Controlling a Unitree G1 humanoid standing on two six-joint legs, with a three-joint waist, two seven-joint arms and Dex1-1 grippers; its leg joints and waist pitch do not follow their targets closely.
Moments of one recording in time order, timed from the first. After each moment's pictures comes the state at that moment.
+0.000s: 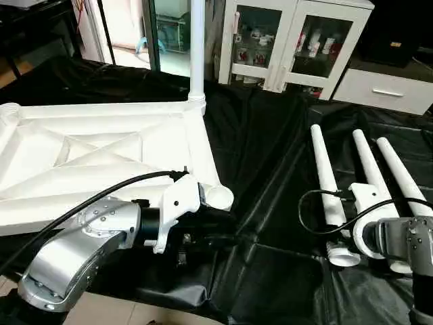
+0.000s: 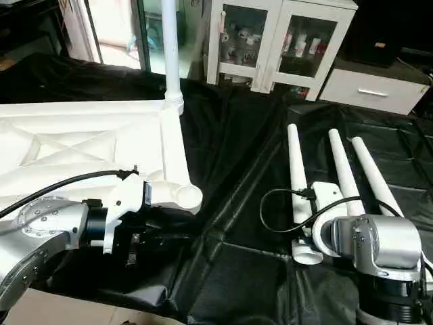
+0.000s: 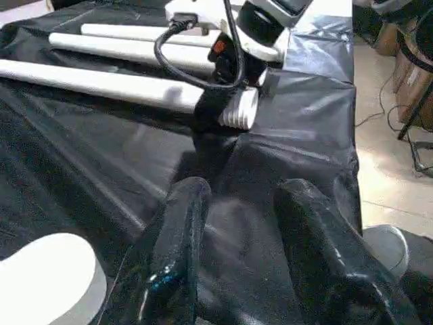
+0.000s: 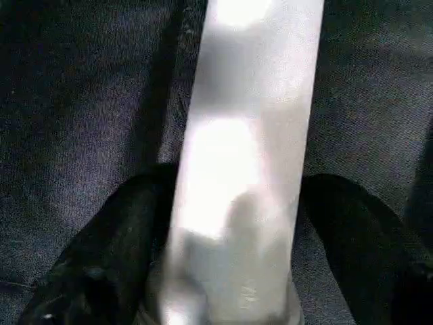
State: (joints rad) left arm -0.25 0.57 -0.26 -0.46 -0.38 0.63 -1.00; right arm -0.32 -0.41 -0.24 -0.15 0.29 1.61 0.20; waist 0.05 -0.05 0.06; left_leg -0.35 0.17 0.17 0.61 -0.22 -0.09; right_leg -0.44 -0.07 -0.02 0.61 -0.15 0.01
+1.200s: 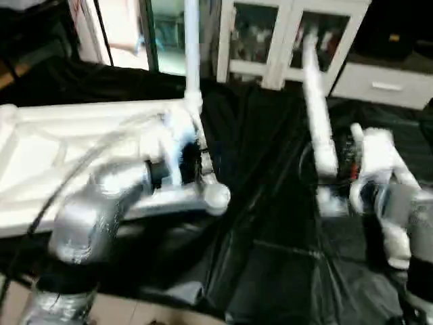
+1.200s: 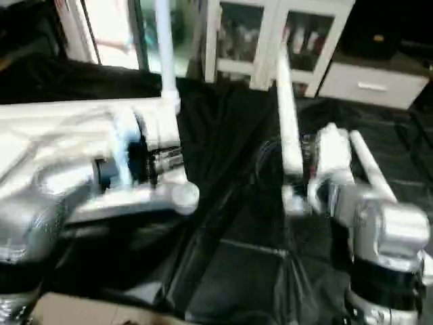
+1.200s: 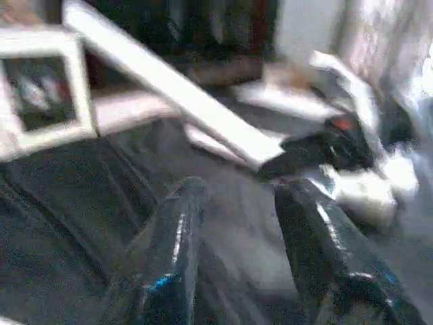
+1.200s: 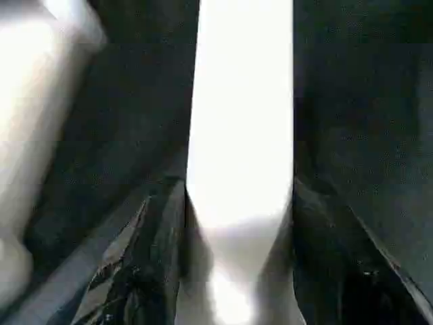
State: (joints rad) left arm -0.52 0.29 -0.03 -0.22 -0.49 0.69 -0.68; right arm -0.41 -0.33 -0.31 -0.33 0.32 1.17 0.32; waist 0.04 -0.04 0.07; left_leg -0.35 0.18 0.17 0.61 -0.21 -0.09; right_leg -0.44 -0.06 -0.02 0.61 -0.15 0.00
